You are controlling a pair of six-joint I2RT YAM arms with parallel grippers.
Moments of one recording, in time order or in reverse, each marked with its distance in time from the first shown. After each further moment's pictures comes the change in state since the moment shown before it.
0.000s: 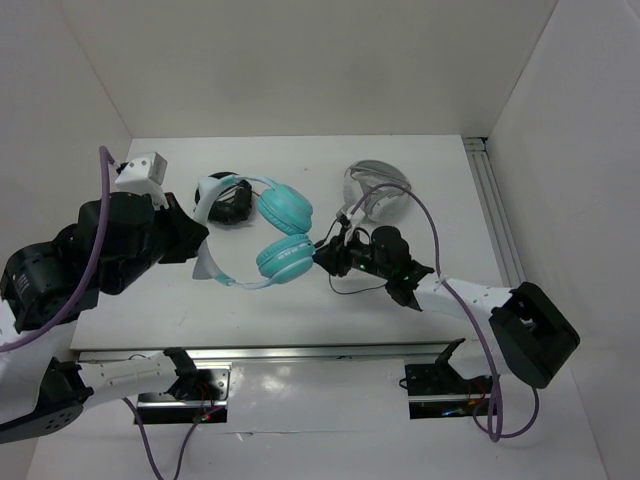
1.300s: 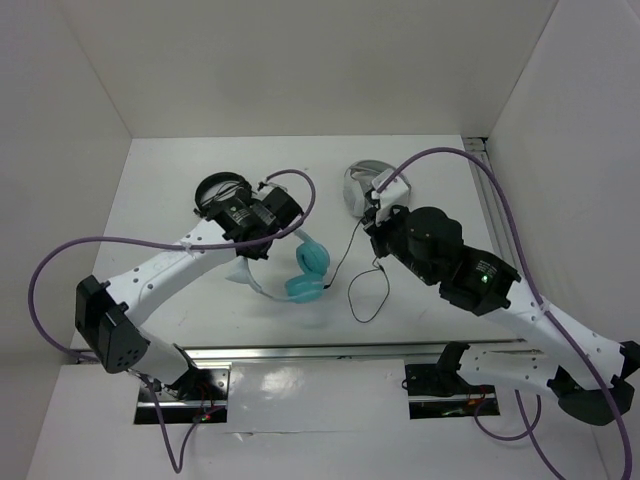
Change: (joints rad) left arm 0.089 0.449 -0.400 0.182 -0.134 0.222; right arm 0.250 -0.378 0.556 -0.993 0.733 -0.241
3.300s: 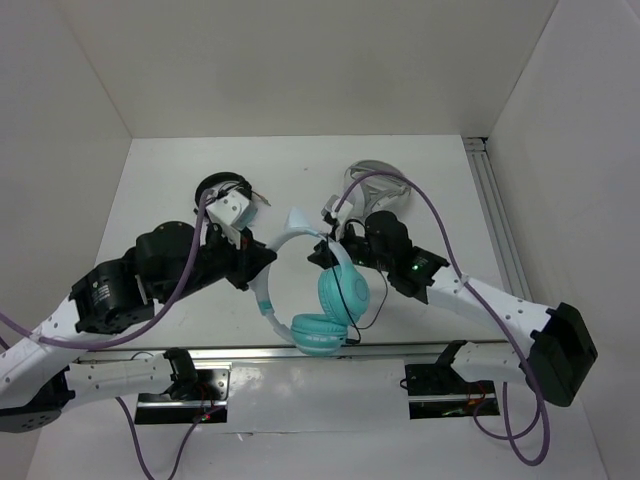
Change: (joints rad) left arm -0.290 -0.590 -0.081 0.399 0.398 0.180; right arm -0.169 0.229 -0.326 0.473 -0.698 0.033
